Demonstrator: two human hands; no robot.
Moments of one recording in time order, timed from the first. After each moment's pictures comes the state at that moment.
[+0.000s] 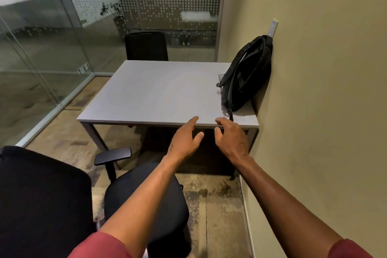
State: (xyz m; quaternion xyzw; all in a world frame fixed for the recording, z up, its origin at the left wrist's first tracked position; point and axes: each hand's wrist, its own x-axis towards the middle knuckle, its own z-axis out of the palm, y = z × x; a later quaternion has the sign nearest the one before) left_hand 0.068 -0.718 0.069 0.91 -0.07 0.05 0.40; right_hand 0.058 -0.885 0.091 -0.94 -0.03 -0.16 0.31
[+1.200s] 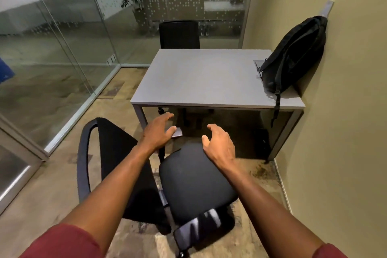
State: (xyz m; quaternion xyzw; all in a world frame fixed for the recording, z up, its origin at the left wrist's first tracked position) left_hand -0.048 -0.354 0.061 0.96 -0.04 0.06 0.27; right_hand -0.078 -0.572 0.052 -0.94 0.00 -0.06 0.33
